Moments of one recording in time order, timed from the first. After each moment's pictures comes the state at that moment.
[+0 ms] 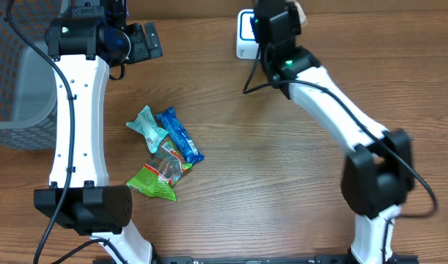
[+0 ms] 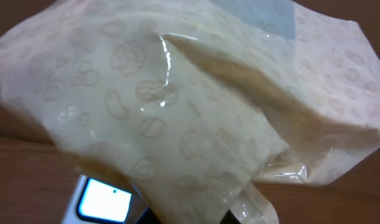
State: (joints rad) left arm 0.01 1.89 2.14 -1.26 0.01 -0.26; right arm 0.47 2.08 1.76 -0.05 0.57 -0.14
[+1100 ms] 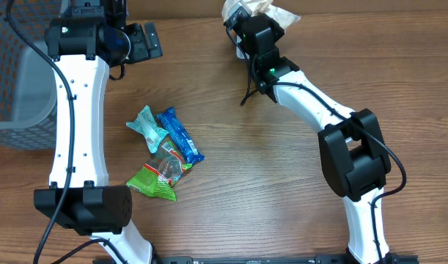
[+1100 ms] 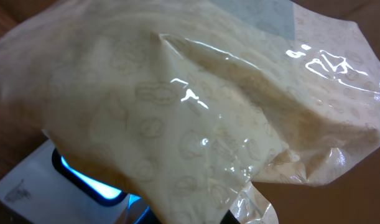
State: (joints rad) left arm 0.01 1.89 2.14 -1.26 0.01 -0.26; right arm 0.48 2.25 1.76 0.09 0.50 -0.67
